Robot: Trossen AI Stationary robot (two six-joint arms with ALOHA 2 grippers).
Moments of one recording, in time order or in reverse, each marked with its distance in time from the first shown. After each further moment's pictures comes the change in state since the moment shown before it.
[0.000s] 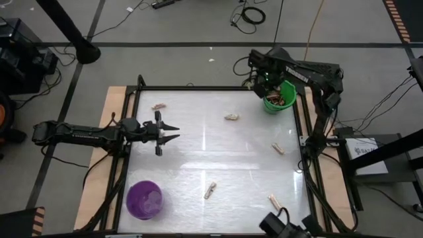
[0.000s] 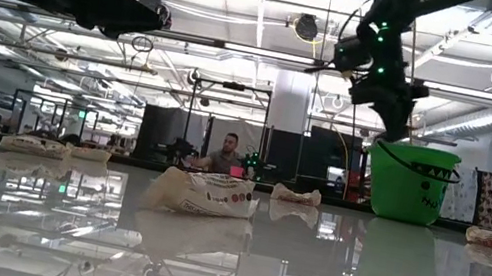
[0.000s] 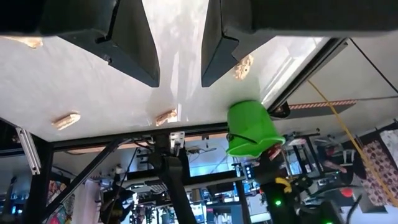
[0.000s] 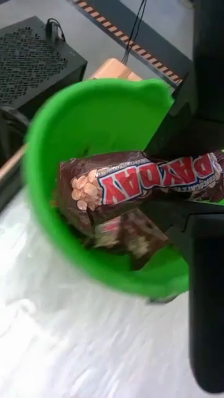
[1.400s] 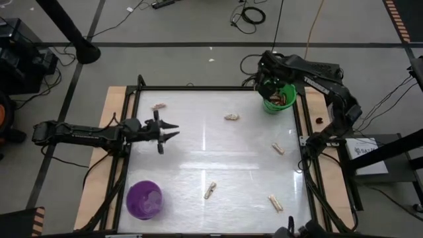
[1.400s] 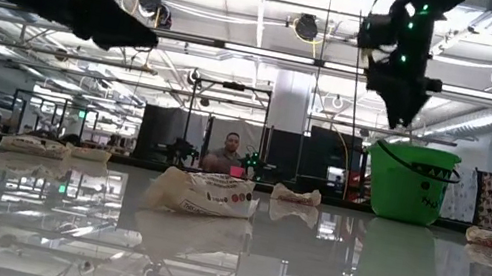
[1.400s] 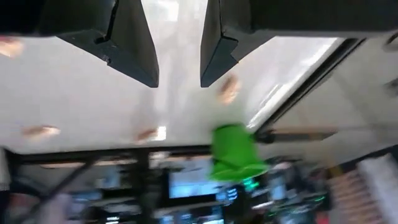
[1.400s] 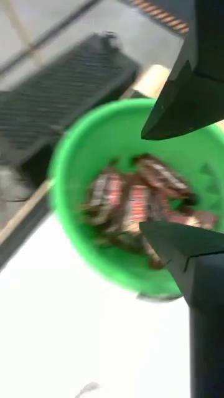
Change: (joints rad) left arm 0.000 0.000 0.000 -0.074 -0.097 -0.056; right arm 0.015 -0.282 -0.268 0.302 0.021 -0.121
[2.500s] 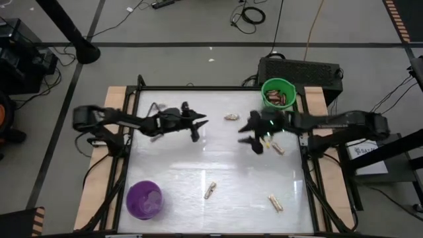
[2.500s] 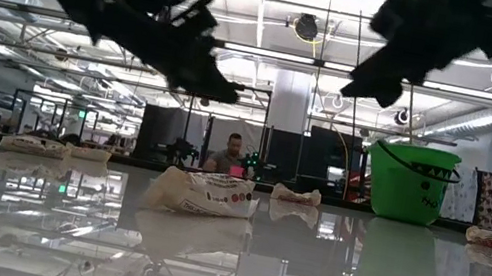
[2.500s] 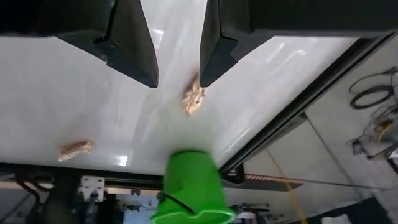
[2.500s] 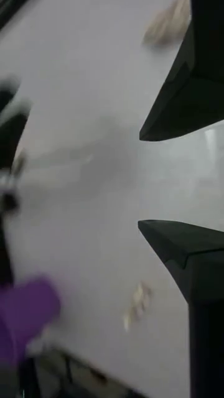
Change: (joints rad) left arm 0.135 0.815 0.395 0.259 -0.039 -0.075; right arm 0.611 -0.434 -0.785 1.120 -0.544 0.005
